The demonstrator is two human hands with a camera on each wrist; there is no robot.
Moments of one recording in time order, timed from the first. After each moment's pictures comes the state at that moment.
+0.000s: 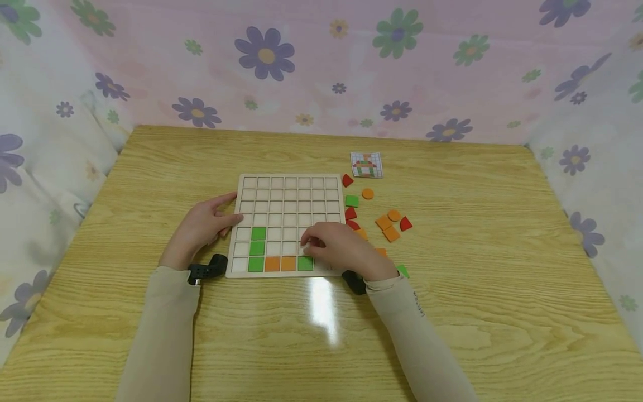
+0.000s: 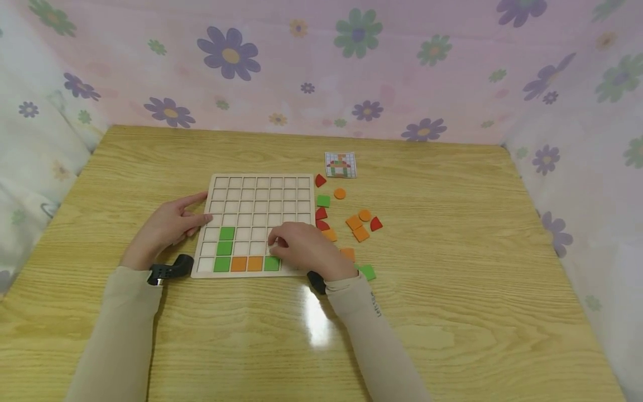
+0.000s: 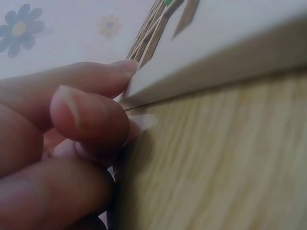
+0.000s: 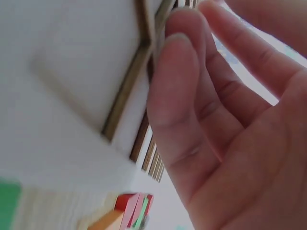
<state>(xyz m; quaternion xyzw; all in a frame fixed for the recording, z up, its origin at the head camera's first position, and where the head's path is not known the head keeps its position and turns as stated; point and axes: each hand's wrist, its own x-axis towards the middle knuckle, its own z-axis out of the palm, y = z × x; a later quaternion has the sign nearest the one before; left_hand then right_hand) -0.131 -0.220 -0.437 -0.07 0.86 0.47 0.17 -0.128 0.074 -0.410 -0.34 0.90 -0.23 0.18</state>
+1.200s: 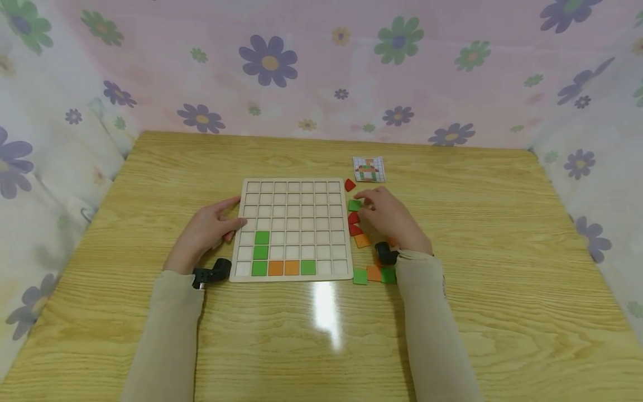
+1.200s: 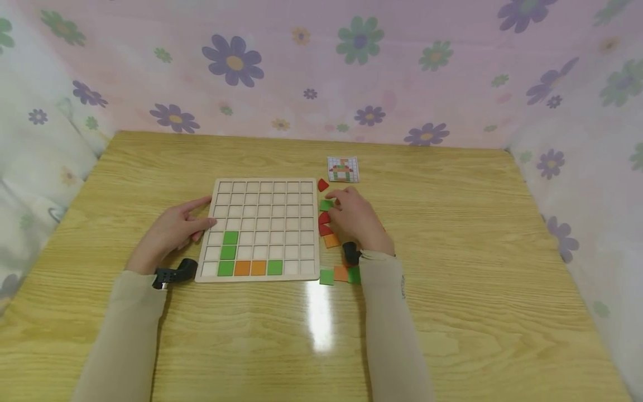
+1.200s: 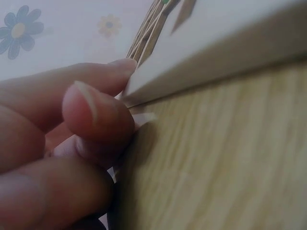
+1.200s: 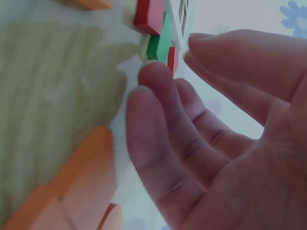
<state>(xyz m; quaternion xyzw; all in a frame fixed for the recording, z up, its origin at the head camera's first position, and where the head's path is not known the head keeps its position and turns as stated) -0.129 -0.218 -0.437 -0.08 0.86 0.48 0.17 -0.186 0.145 -0.406 -0.16 0.94 -0.26 0.16</state>
